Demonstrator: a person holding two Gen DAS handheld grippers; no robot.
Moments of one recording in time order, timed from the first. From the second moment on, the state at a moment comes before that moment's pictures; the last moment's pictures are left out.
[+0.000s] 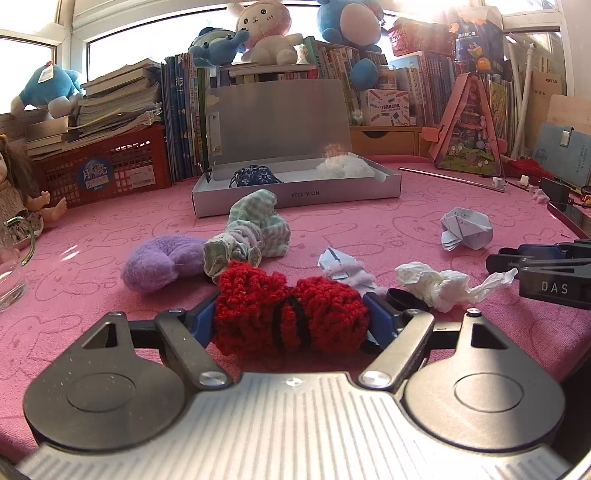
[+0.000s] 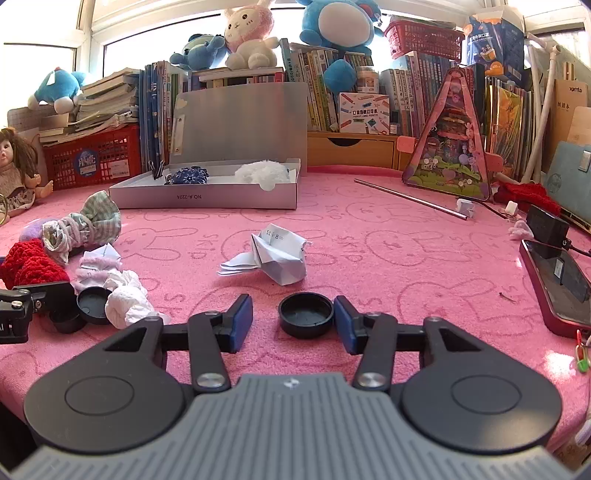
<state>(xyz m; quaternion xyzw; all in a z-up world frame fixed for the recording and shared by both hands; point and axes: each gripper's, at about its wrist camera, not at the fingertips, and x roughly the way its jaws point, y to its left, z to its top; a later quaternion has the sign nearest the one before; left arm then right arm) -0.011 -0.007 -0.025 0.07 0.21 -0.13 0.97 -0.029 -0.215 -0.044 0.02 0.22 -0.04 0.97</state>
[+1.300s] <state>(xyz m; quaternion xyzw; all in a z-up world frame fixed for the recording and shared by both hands) -0.020 -0.010 0.004 0.05 0.17 -0.14 0.97 -0.033 -0.220 -0.025 0.04 0.20 -0.04 0.98</state>
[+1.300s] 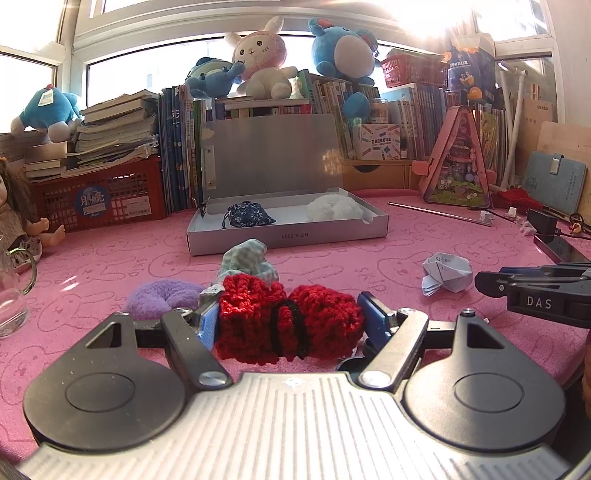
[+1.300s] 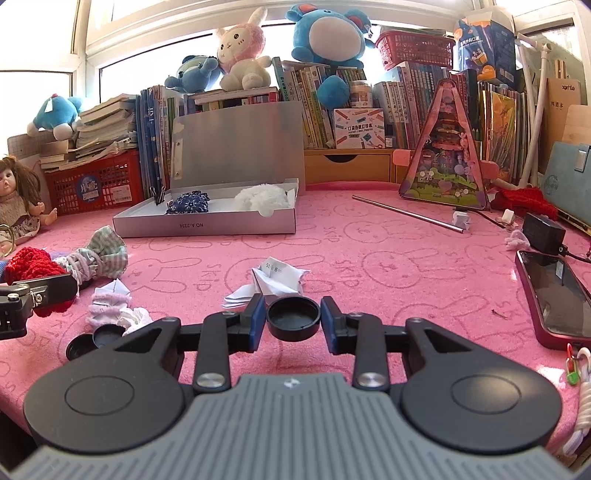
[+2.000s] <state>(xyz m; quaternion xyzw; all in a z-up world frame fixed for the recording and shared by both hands) -0.012 -0.013 0.015 0.05 0.16 -0.15 0.97 -0.027 -0.218 -0.016 0.04 0.19 -0.04 0.98</state>
